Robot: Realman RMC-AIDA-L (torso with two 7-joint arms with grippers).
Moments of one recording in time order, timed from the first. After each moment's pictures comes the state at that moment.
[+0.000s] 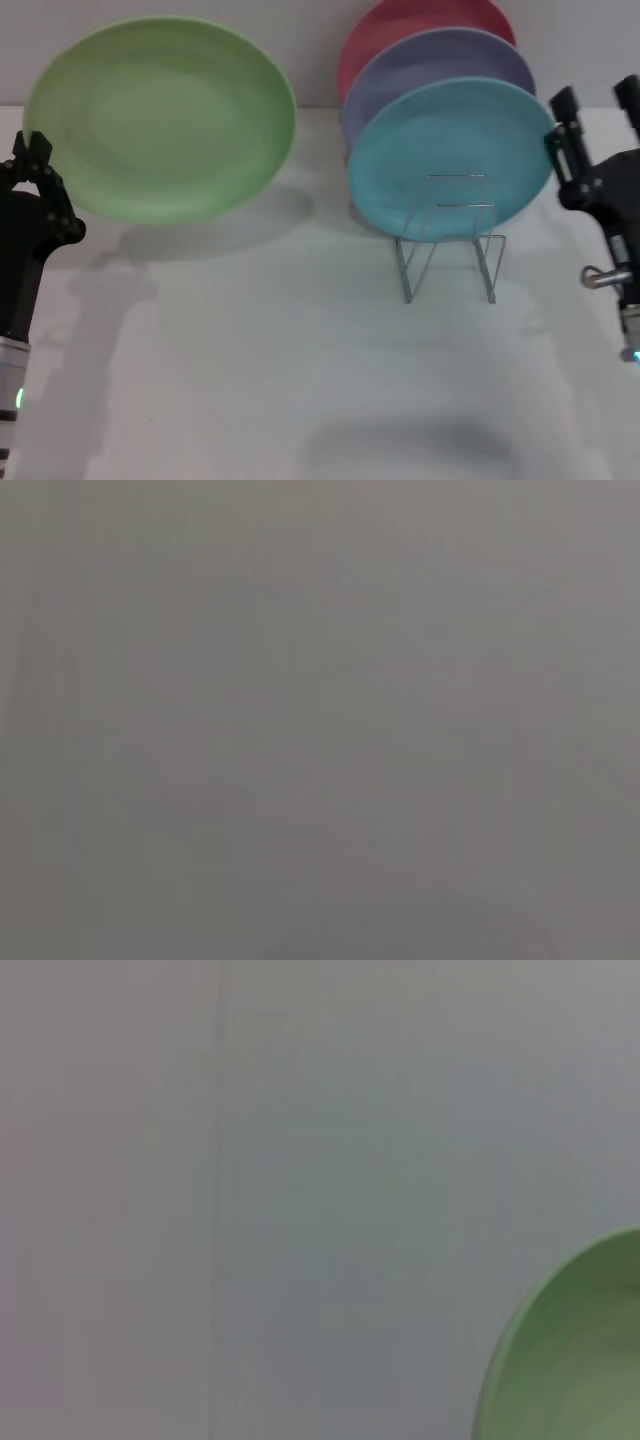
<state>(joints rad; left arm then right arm) -0.14 -2.08 2.37 0.59 -0.80 1.40 0.17 0.38 2.08 0.19 0.43 -1.74 -1.68 -0.08</state>
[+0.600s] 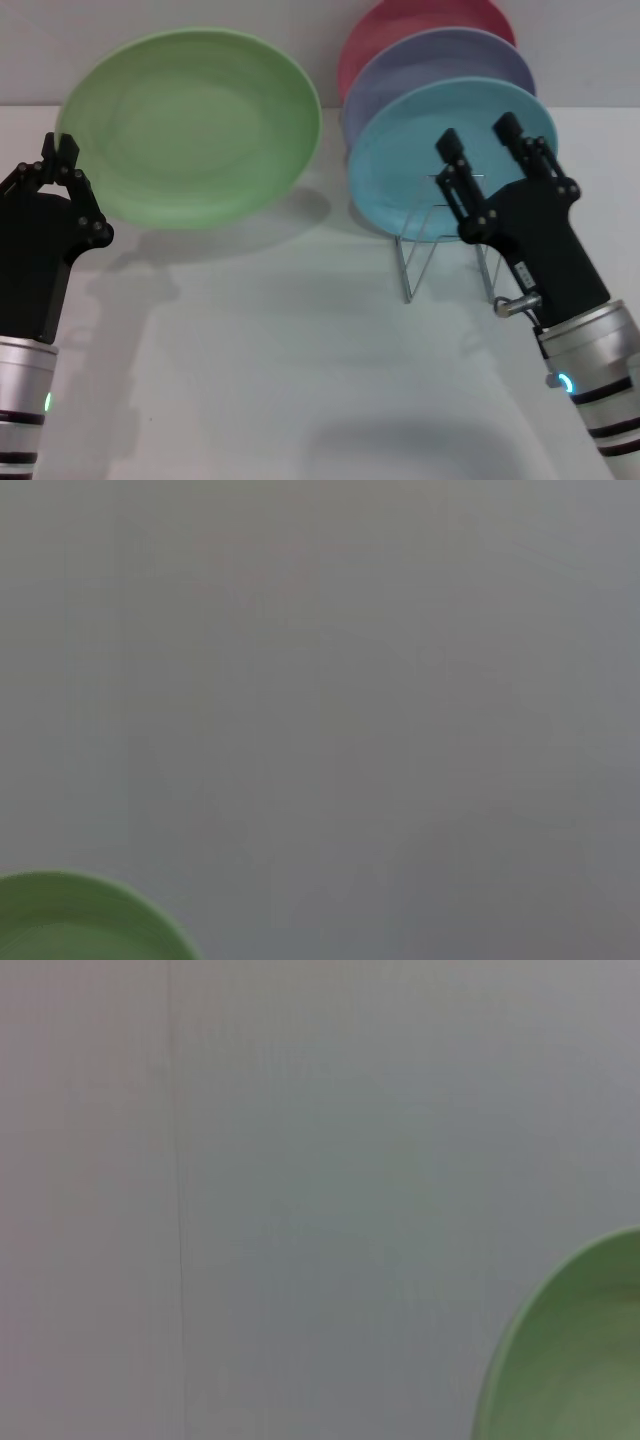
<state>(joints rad) -0.15 -2.08 2.49 0.64 -0.92 1.41 0.34 0.41 2.08 0.12 0.55 -1.77 -1.54 -0.08</state>
